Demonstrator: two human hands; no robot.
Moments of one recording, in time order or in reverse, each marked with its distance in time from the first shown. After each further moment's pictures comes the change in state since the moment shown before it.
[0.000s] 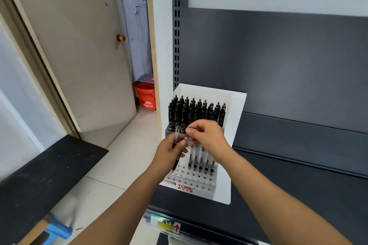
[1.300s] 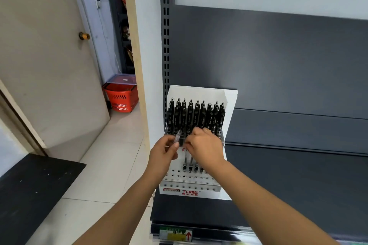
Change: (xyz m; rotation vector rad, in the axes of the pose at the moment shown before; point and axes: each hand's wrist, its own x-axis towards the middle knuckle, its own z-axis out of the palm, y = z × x) left_hand 0.027 -0.026 -0.029 0.021 -0.065 -0.001; right_hand 0.008 0.025 0.034 -1.190 0.203 -0.216
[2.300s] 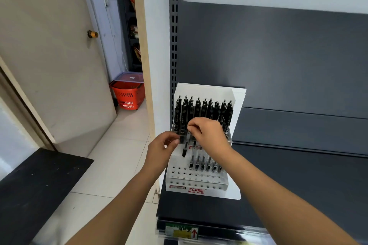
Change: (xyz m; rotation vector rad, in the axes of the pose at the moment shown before) left_hand 0.004 0.000 -0.023 0.185 0.053 0.085; right_hand 0.018 -0.006 -0.022 0.433 0.015 0.054
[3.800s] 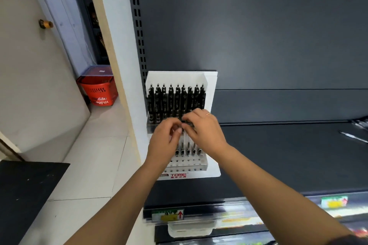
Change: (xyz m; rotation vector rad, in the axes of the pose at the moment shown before) left_hand -0.013 0.031 0.031 0.136 -0.077 0.244; right_hand -0.034 0.020 -0.002 -0.242 0.073 0.003
